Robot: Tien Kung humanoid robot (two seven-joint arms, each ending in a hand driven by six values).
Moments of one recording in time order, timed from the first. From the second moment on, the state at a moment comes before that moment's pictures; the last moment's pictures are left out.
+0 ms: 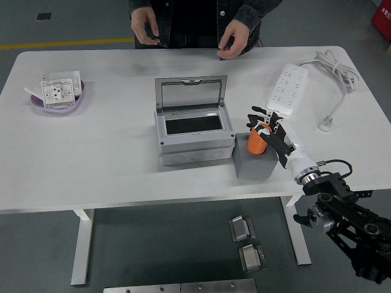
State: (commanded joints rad) left arm -0.13 0.24 -0.20 -0.30 0.42 0.25 0.23; right arm 0.31 -0.36 0.82 1.22 -0.80 -0.24 0.34
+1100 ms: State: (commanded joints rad) left arm -0.15 0.24 -0.20 -0.31 0.43 0.25 0.23; right arm 0.33 -0.36 0.80 1.19 -0.81 -0.22 0.30
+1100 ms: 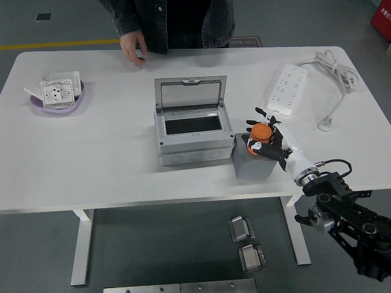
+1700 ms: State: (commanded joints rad) left arm -0.15 0.24 -0.20 -0.31 0.43 0.25 0.22; right arm 0.32 -0.36 0.79 1.19 -0.79 -0.17 0.27
